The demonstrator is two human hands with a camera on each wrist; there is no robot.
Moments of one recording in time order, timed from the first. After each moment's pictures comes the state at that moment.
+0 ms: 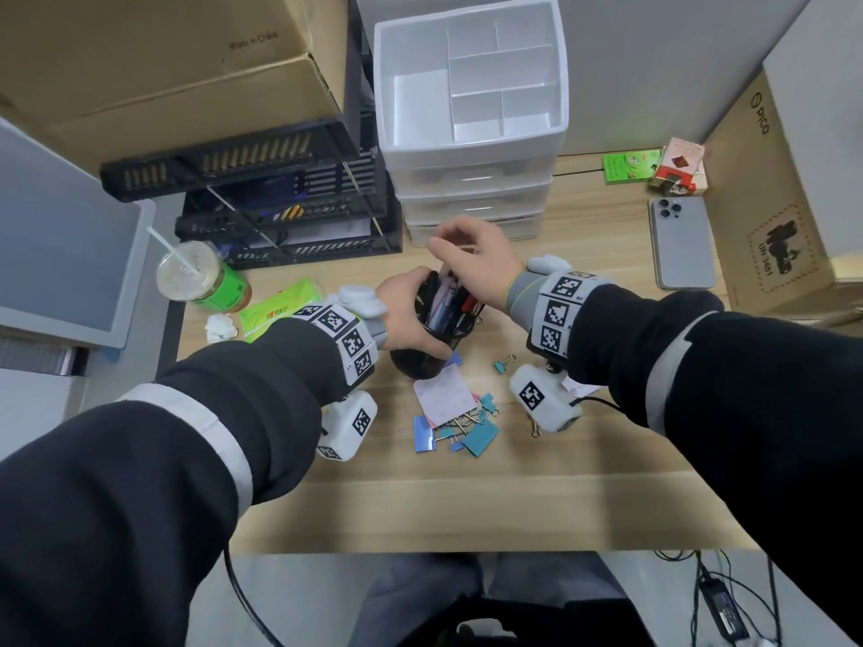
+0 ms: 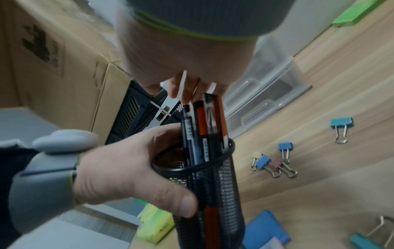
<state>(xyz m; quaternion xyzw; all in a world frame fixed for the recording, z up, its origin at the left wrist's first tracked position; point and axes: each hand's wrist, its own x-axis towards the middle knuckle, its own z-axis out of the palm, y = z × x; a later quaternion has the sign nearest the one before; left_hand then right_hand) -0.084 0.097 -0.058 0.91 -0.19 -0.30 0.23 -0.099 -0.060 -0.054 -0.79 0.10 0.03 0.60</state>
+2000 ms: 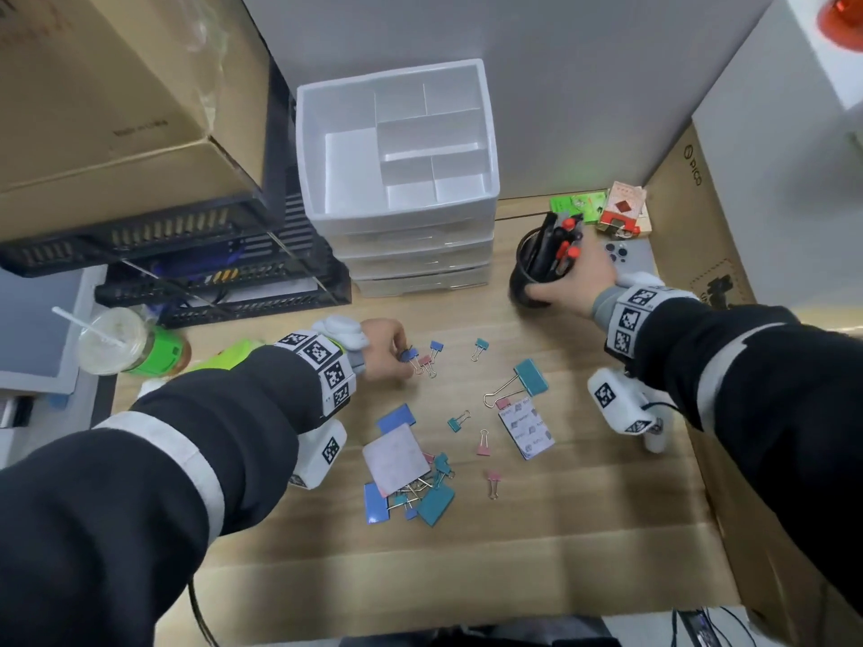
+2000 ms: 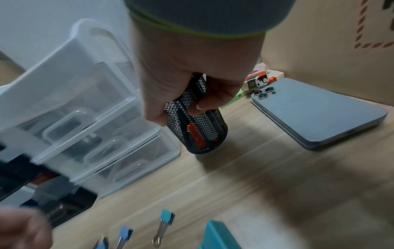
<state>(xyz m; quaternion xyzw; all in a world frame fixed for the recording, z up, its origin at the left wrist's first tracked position) -0.039 0.037 -0.088 0.91 -0.19 -0.36 0.08 -0.085 -0.257 -0.093 -0.86 0.28 0.06 0.42</state>
